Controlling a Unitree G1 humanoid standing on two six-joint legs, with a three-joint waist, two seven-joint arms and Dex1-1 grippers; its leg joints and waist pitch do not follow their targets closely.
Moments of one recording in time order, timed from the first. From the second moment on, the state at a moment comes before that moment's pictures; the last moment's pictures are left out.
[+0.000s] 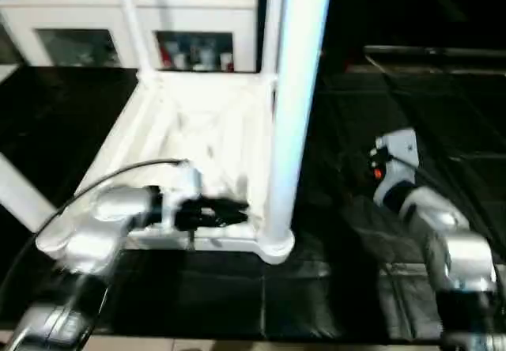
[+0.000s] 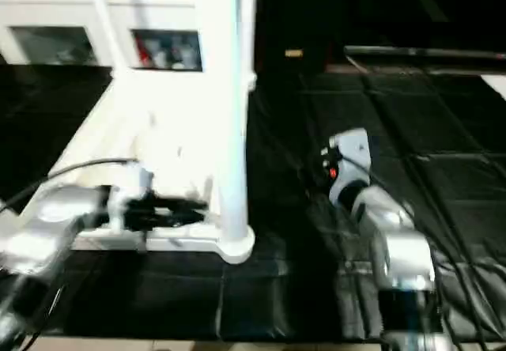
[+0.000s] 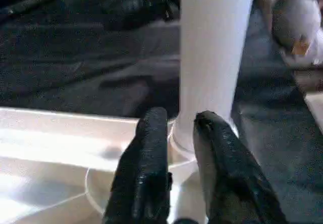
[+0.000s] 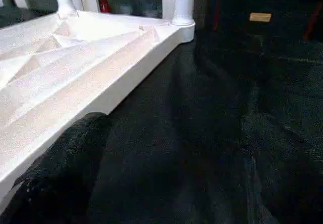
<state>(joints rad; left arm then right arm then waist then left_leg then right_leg) -0.33 0.48 -0.12 0.19 -0.28 0.06 -1.29 -0.30 -0.25 -0.12 0.08 0.18 0.40 0.49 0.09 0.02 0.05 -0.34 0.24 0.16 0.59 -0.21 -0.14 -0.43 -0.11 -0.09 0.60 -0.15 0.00</state>
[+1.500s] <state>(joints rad) -0.11 0.47 0.05 -0.01 -0.27 0.10 -0.82 -0.16 -0.31 -0.03 -0.12 0.18 0.46 0.48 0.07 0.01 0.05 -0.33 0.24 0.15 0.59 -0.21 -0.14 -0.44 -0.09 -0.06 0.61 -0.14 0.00</state>
